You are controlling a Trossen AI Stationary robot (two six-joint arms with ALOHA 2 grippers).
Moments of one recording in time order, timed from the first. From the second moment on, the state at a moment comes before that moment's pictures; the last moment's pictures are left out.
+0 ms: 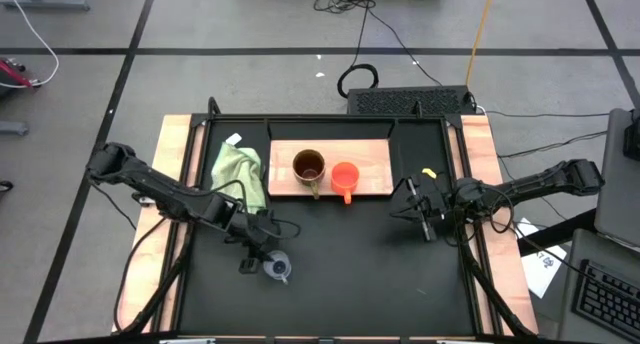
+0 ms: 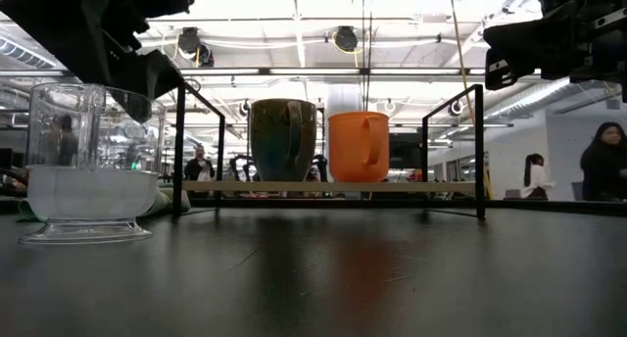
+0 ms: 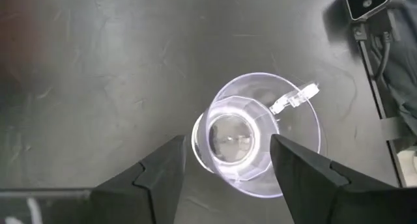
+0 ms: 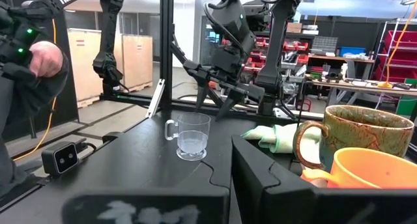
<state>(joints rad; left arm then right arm) -0.35 1.34 0.81 -0.41 0.12 -0.30 0.11 0.66 0.02 0.73 -0.14 -0.05</state>
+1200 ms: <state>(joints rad) -0.35 1.42 0.81 -0.36 0.12 -0.27 0.11 0.66 0.02 0.73 -0.14 -0.04</state>
